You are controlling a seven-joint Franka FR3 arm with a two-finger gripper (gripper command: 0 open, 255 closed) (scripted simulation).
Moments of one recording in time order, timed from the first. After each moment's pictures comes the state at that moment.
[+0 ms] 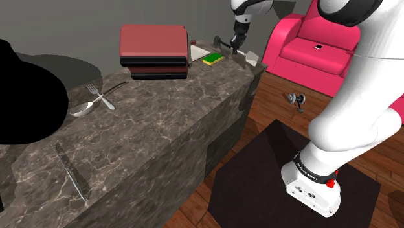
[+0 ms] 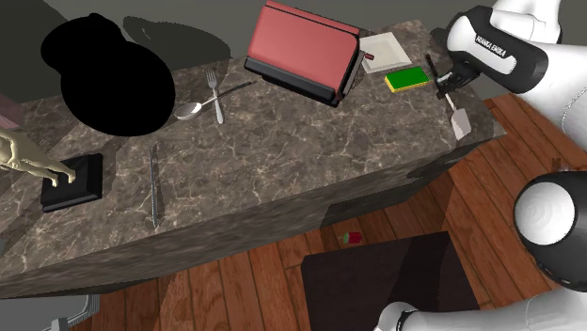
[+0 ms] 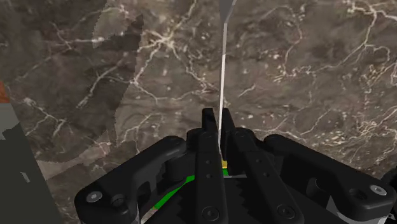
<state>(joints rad) -0.44 0.31 0.07 -1.66 0.01 2.03 -0.49</state>
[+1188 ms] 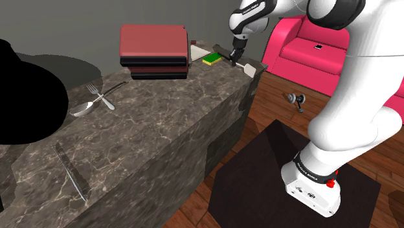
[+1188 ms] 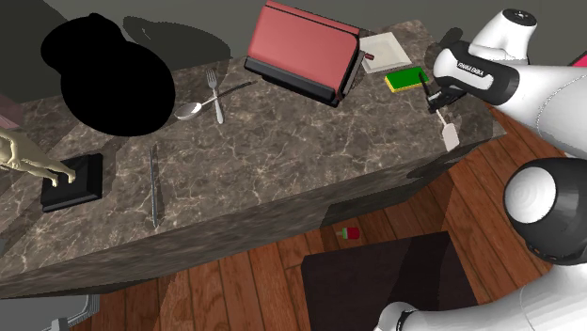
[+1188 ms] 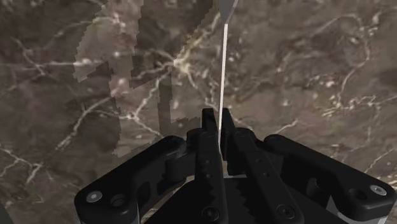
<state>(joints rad) -0.45 0.41 0.06 -1.73 0.01 2.20 -0.52</state>
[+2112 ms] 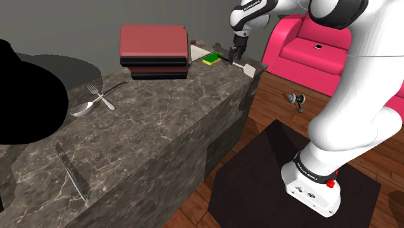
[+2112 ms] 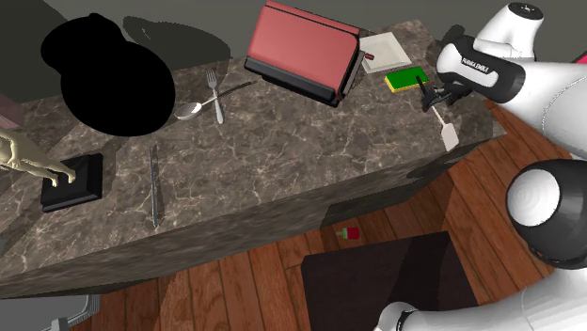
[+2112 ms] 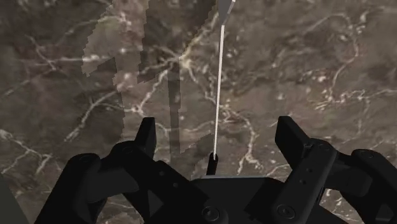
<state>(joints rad) -0.45 0.39 0.06 -1.72 0.01 2.17 -0.52</state>
